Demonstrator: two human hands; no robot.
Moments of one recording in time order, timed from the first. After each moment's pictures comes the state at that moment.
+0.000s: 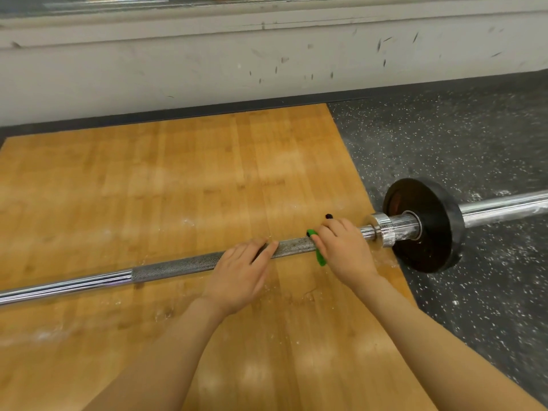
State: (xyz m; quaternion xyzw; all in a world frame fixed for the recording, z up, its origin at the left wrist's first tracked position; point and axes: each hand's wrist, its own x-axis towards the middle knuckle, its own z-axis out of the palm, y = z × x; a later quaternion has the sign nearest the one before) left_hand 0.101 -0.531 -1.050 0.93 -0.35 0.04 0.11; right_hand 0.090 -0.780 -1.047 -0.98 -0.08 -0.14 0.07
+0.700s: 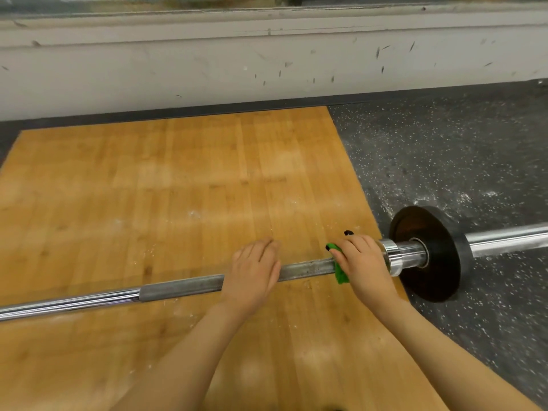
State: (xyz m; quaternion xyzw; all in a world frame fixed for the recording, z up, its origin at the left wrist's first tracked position) left_hand 0.061 -0.550 -1.028 0.95 -0.26 0.04 0.16; right_hand 0.029 -0.791 -1.027 -0.98 -0.02 -0.13 0.14
